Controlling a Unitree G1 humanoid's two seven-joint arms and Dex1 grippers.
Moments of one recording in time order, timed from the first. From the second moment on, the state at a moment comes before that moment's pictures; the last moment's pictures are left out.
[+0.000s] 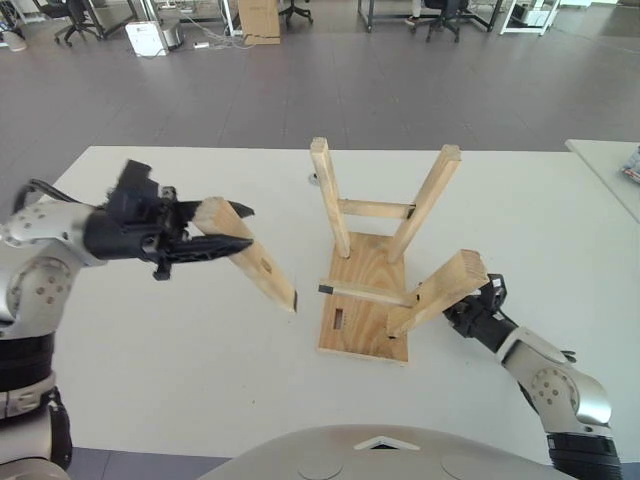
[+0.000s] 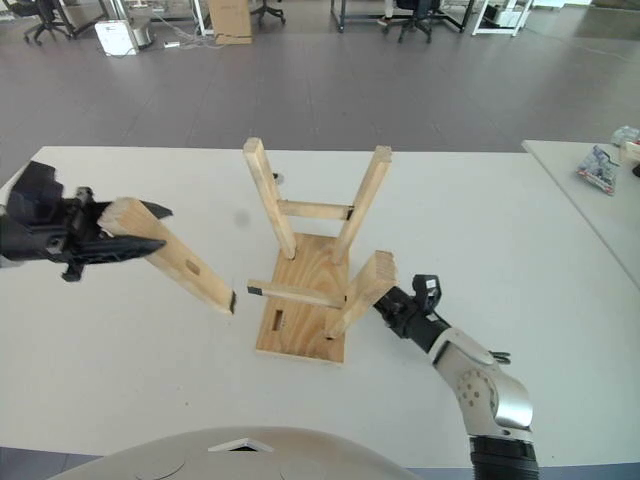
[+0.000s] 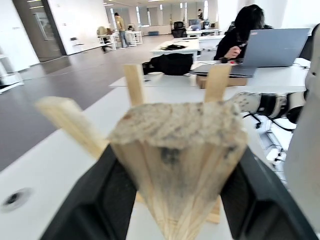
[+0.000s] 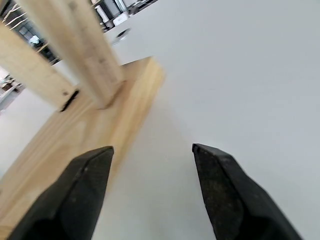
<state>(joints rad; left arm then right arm) -0.21 0.86 0.23 -0.28 -0.90 0.56 -1.35 0.20 -0.33 -0.15 -0.19 0.66 0.65 0.46</state>
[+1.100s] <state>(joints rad) -0.18 0.69 0.08 -0.24 -0.78 0.32 -1.42 0.06 -0.34 -0.08 -0.16 0.62 0.70 0.50</state>
